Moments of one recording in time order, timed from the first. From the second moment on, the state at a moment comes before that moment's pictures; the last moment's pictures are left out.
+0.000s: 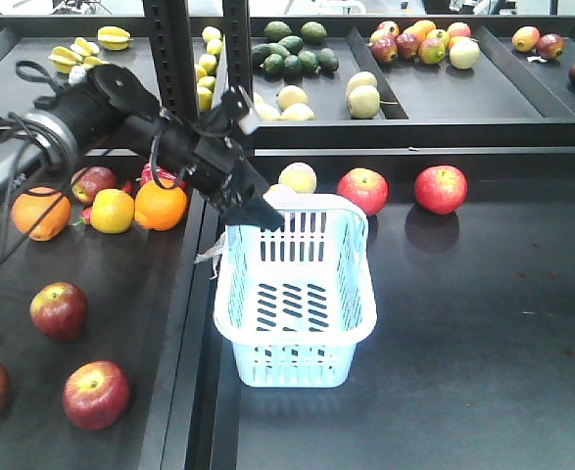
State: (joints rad) left arm -0.28 2.32 -2.16 -0.82 1.23 1.17; right arm 0.04 -0.01 0.03 -0.12 0.09 0.05
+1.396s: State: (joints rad) left arm -0.40 1.98 -2.16 -0.65 1.26 0.29; right arm 0.04 -0.01 0.03 -0.12 0.09 0.05
